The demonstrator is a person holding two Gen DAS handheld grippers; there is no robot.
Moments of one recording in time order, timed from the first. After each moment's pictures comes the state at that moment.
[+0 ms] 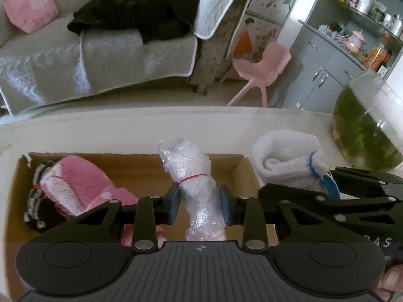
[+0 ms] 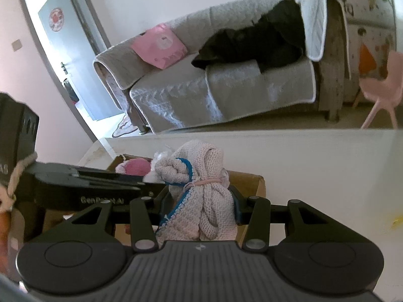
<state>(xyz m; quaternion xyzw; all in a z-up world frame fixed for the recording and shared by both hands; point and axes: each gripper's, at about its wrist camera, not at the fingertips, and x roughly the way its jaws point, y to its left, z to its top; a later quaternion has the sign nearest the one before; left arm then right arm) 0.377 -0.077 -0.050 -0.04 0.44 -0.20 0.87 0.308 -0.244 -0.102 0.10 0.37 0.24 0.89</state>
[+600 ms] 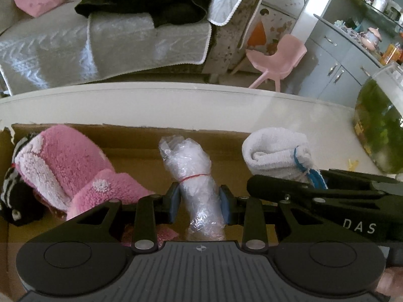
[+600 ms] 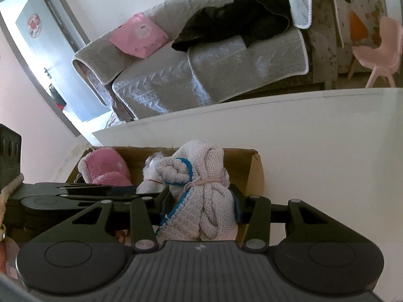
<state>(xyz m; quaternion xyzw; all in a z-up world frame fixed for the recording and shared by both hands) 0.385 -0.071 -0.097 -0.04 0.46 -0.18 0.87 0.324 -0.238 -0.138 0.12 0.40 0.22 0.88</state>
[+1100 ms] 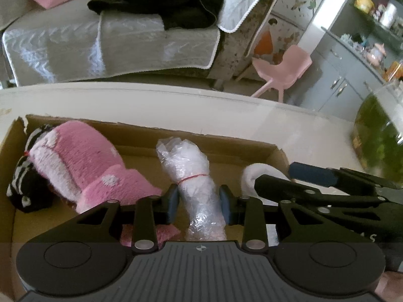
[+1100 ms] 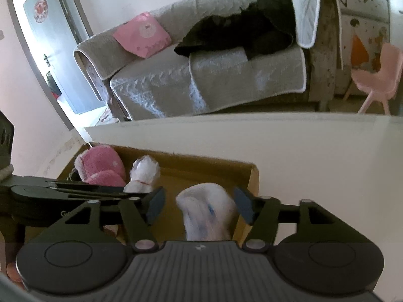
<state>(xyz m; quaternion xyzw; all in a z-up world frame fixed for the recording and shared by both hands) 0.387 -0.058 -0.084 -0.08 0.46 -0.17 0.87 0.325 -0.228 -0.123 0.06 0.38 0.20 0.90</state>
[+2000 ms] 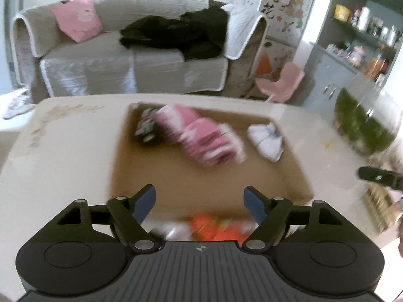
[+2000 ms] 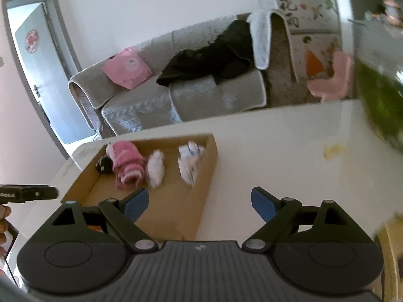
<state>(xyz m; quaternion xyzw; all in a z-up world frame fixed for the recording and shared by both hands) 0.195 0.048 -0.013 -0.03 0.39 -0.14 0.91 0.163 -0.287 -0.096 0.11 0.33 0.13 0.93</state>
